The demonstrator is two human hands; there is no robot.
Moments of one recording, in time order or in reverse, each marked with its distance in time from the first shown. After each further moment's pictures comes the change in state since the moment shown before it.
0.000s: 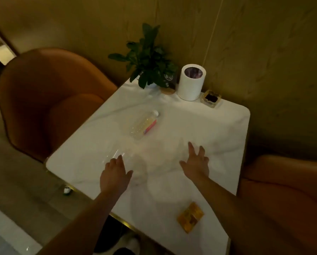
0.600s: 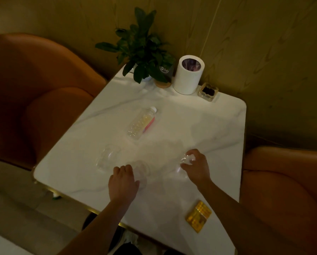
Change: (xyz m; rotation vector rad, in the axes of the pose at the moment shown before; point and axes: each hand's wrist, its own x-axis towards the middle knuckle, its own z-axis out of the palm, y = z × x) left_hand 0.018 -0.011 0.031 0.043 -0.107 0.136; right_hand -0.010 -0.019 0.019 0.583 0.094 0.089
